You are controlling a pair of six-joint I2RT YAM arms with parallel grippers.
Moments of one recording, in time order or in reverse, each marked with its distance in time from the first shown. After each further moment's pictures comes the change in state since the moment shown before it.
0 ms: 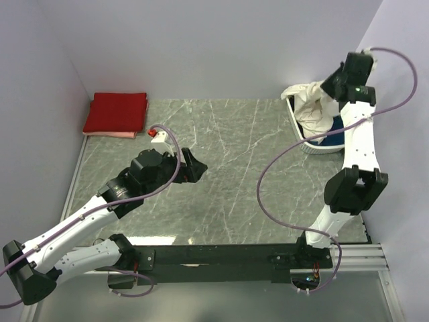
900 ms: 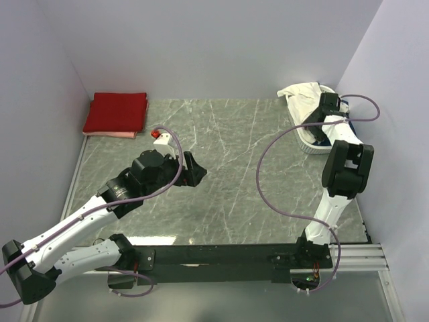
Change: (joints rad) left arm -0.011 0.000 0.008 -0.046 0.011 0.042; right arm -0.013 0.202 -0.322 0.154 0.115 0.024
